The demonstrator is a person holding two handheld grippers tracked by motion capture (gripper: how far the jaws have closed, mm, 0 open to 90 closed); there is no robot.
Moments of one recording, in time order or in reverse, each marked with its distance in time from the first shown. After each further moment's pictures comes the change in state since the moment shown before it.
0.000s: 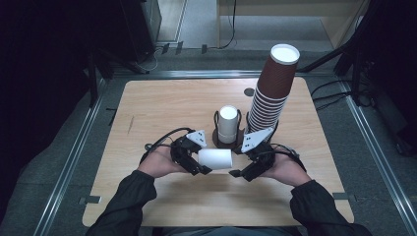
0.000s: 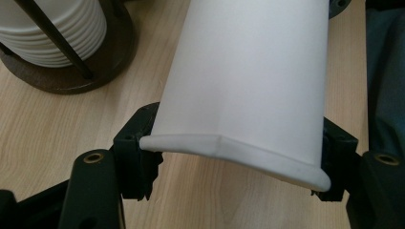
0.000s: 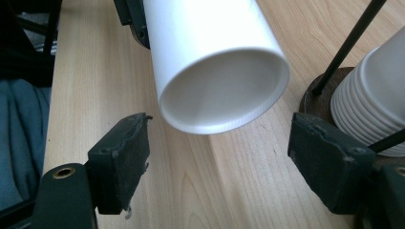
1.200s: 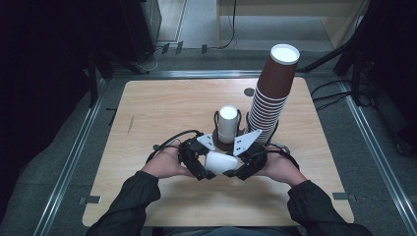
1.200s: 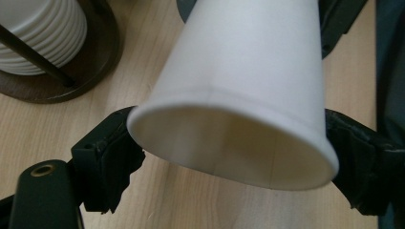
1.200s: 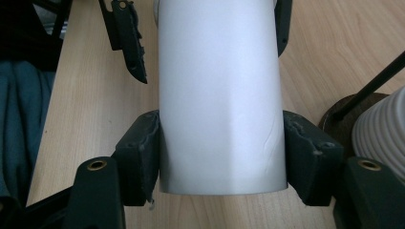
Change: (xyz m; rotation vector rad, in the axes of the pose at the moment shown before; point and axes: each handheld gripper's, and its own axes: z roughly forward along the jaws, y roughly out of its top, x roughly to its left) left arm -0.005 0.010 0.014 0.034 -0.001 0.027; right arm 0.000 0.009 0.017 0.019 0.048 -0.116
